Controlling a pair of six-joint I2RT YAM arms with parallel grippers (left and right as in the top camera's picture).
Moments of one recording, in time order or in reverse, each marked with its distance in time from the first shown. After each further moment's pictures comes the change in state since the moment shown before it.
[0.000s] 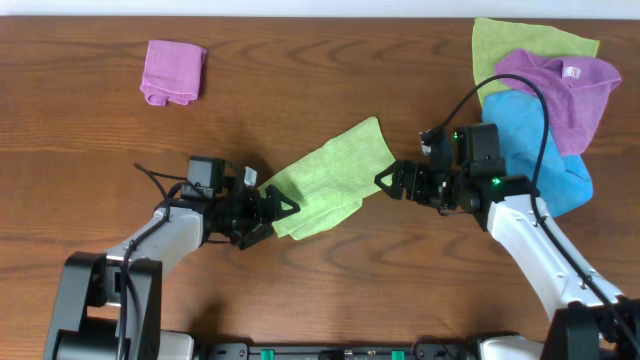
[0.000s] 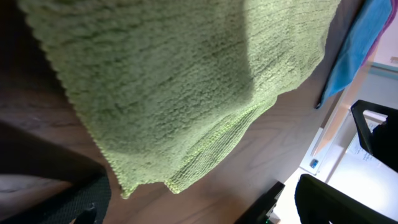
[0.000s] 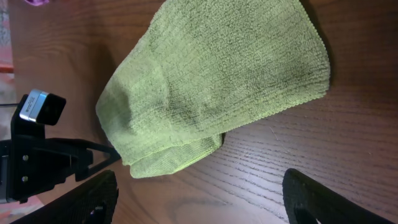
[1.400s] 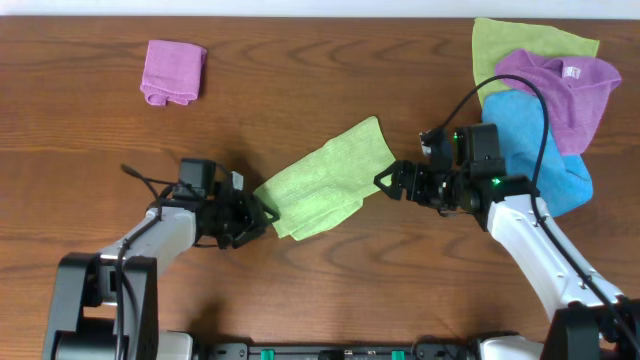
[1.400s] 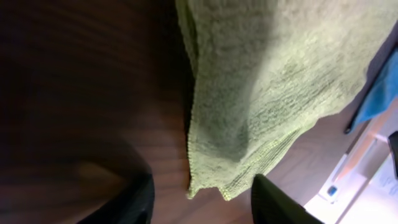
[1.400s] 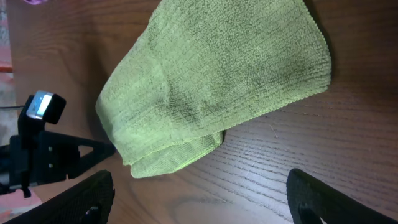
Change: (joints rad) left arm 0.063 0.002 -0.002 -0.077 -0.113 0.043; right arm 0.000 0.000 0.000 -0.008 0.001 0.000
